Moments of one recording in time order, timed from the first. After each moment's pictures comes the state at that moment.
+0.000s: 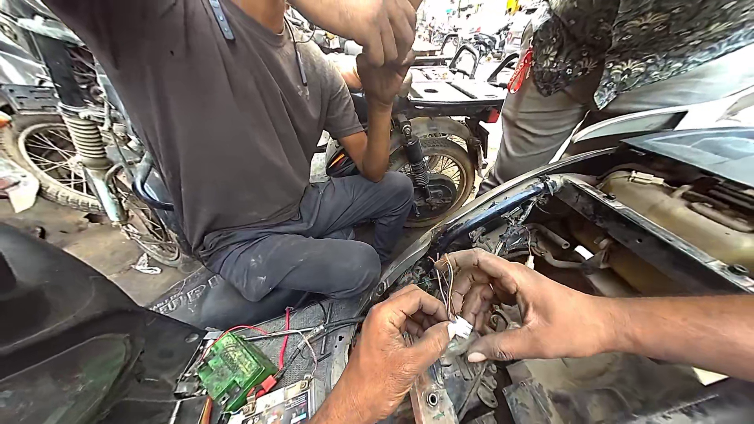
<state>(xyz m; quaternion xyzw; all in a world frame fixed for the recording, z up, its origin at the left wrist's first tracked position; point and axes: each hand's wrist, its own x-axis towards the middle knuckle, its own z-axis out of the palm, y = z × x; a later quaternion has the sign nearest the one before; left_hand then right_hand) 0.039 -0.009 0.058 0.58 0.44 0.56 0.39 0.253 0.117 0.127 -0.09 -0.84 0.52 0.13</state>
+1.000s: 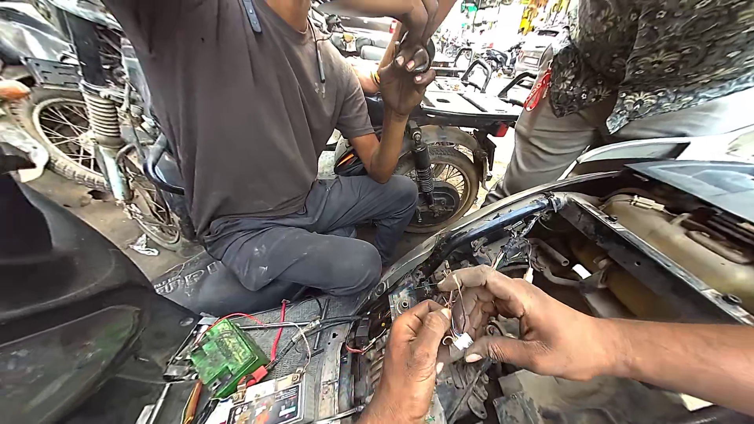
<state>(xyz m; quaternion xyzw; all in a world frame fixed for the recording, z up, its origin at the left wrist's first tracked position) 0.091 -0.003 0.037 0.35 0.37 0.70 0.50 0.255 0.117 0.123 -0.04 -0.87 0.47 0.13</state>
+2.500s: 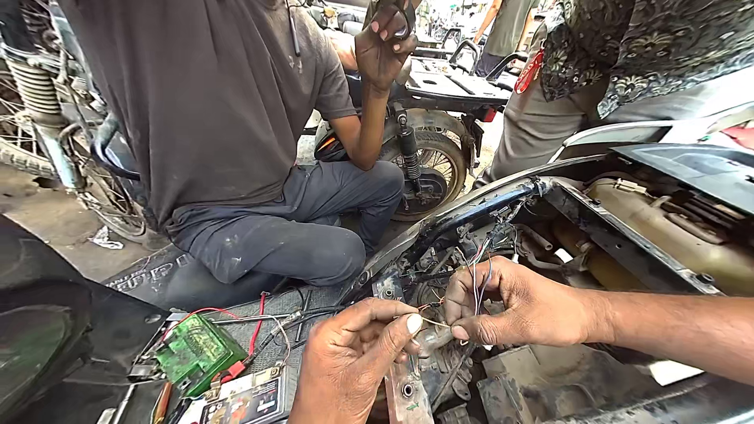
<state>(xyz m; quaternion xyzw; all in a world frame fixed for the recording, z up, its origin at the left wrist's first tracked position) 0.055 -0.043 0.061 0.47 0.43 0.68 0.36 0.255 0.119 0.139 -0.11 -0.84 0.53 0.05</state>
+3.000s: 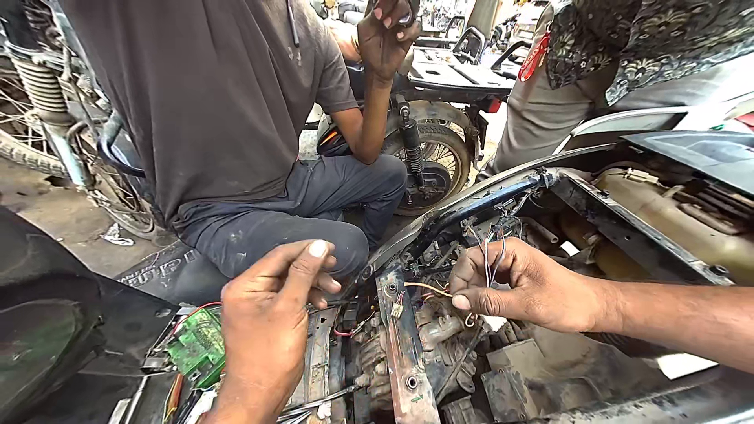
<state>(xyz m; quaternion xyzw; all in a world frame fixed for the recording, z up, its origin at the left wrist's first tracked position) -0.007 -0.031 0.081 0.41 0.57 0.69 0.17 0.255 0.121 0.143 -0.11 -0.84 0.52 0.13</state>
